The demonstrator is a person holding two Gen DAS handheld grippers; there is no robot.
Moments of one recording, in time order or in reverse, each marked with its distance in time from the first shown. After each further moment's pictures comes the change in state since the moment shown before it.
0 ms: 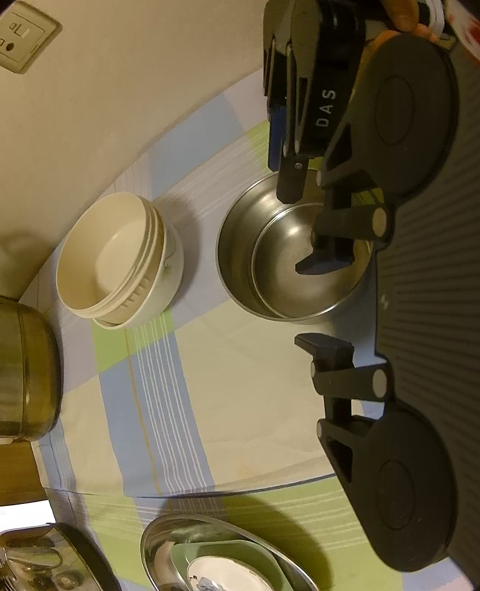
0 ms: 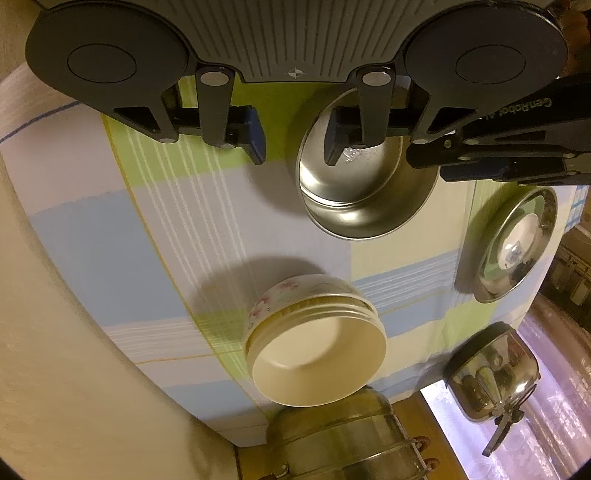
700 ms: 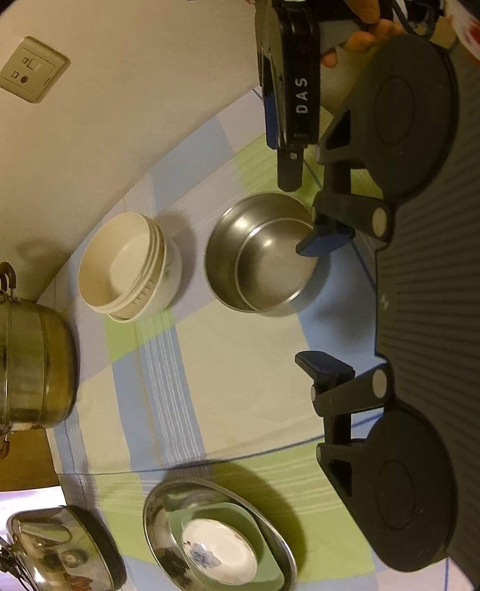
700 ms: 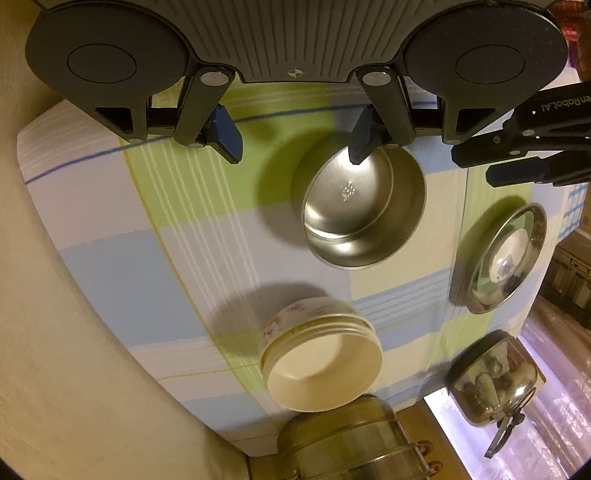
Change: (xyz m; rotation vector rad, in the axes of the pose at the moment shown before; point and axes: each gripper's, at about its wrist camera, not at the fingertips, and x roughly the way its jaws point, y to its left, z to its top) left arm -0.056 0.003 -0.024 0.007 -0.039 -0.010; right arm -0.037 -0.002 -0.015 0.031 0.044 -0.005
